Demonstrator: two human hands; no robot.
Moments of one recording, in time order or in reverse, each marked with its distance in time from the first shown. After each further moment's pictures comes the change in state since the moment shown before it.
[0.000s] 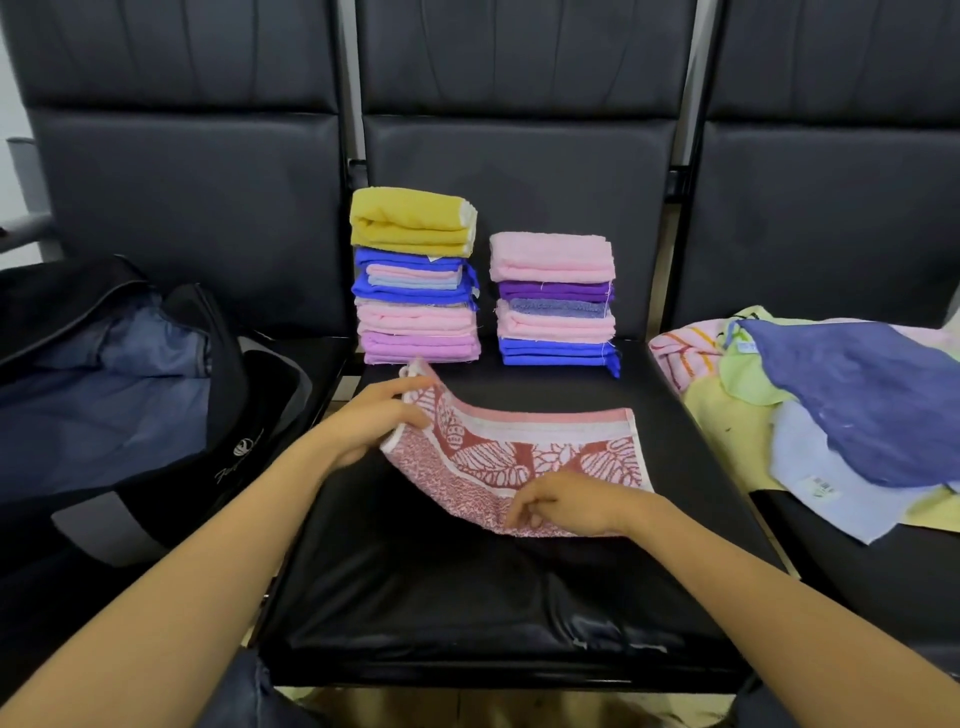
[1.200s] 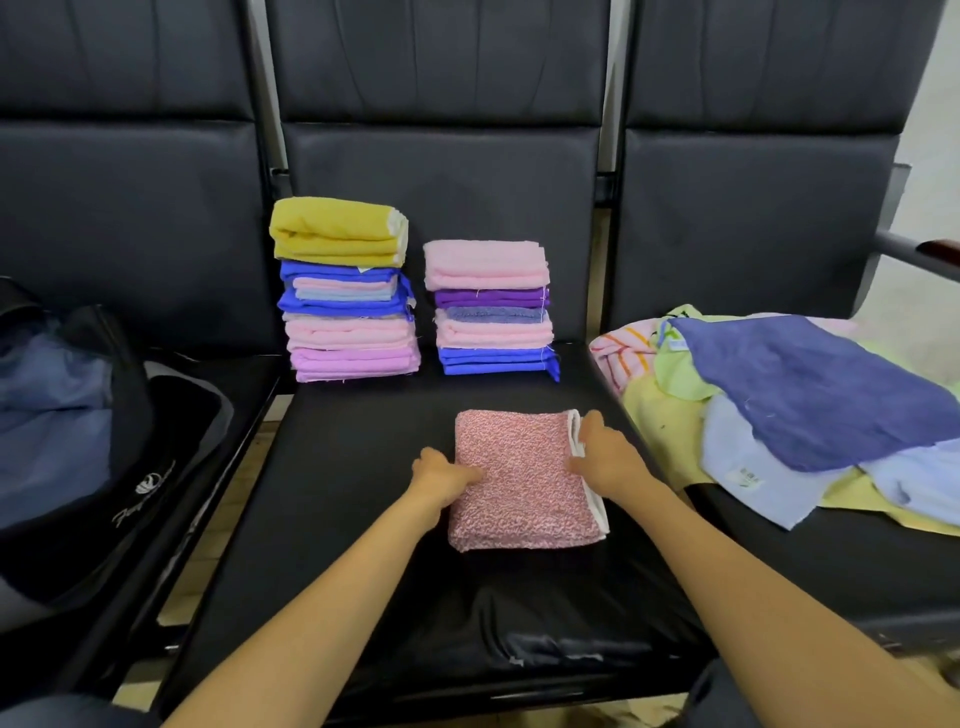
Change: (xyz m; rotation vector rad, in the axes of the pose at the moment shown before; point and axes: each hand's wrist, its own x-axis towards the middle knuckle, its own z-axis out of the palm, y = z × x) left_hand 0.050 -0.031 0.149 0.091 0.162 -0.182; right_hand -0.027 0.082 -0.041 -0.013 0.624 0.559
